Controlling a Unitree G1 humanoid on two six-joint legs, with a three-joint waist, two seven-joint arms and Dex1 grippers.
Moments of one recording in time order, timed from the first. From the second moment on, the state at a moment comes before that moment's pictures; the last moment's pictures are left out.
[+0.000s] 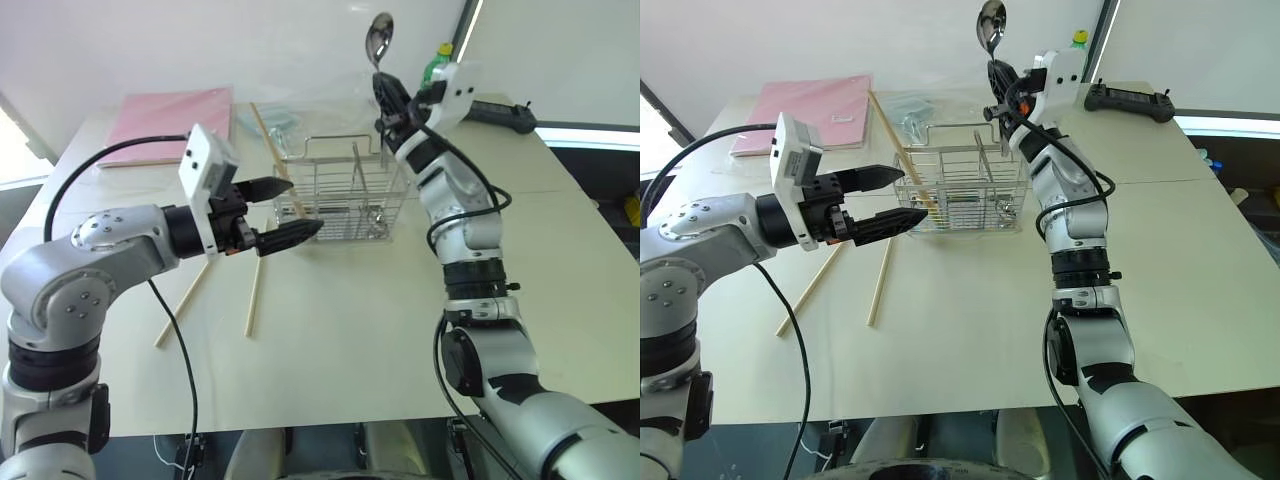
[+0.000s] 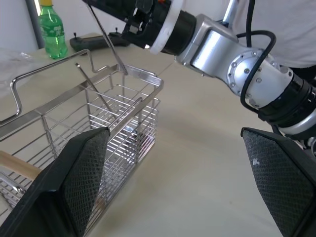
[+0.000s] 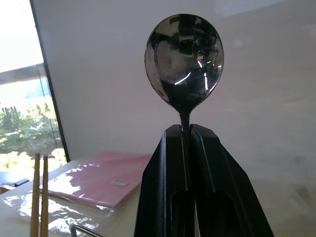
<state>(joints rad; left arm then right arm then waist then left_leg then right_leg) -0.56 0.71 0.14 -0.52 -1.02 0.99 -0.52 -0.92 -0.15 -0.14 0.38 0.35 0.09 0.38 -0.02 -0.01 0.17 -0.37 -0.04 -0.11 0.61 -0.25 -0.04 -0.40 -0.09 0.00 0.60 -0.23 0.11</state>
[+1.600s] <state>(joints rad) -0.69 0.85 -0.08 0.24 -0.43 0.72 -0.83 -0.41 -1.04 -0.21 -0.47 0.74 0.72 1.12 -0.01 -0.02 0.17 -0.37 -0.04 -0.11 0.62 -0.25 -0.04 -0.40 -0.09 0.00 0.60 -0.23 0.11</state>
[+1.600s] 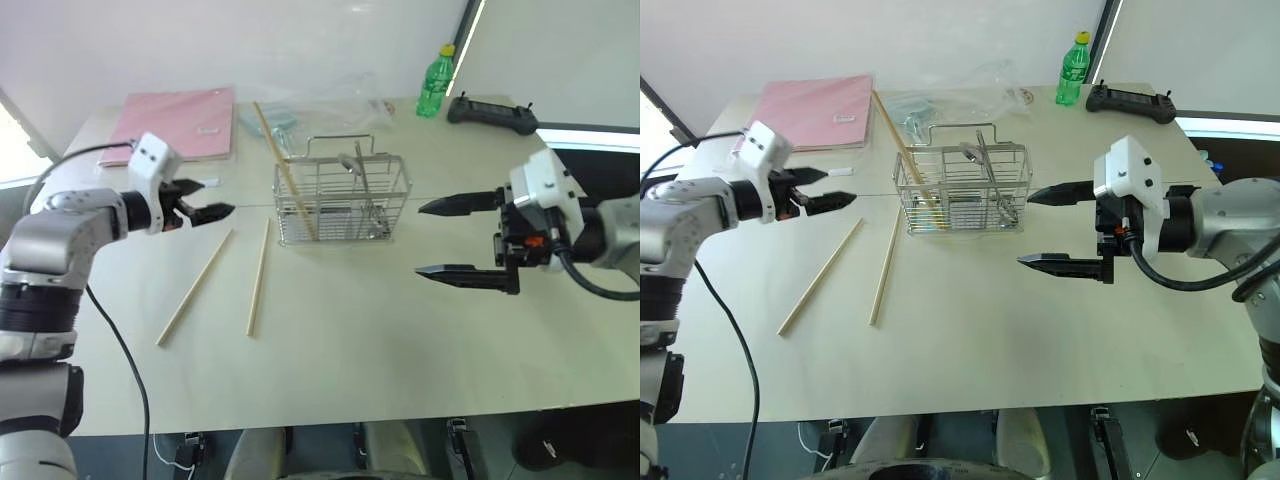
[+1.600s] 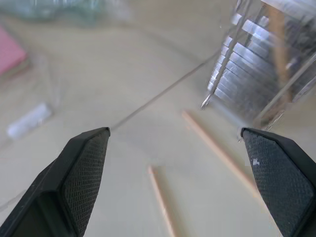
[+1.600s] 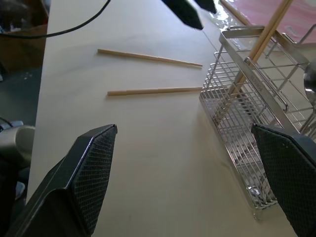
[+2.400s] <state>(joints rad) -1.27 0.60 -0.44 1.16 0.15 0.56 -1.15 -0.29 -0.91 -0.28 -0.64 0.81 0.75 0.79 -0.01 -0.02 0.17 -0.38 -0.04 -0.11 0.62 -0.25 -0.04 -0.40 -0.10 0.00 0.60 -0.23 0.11</state>
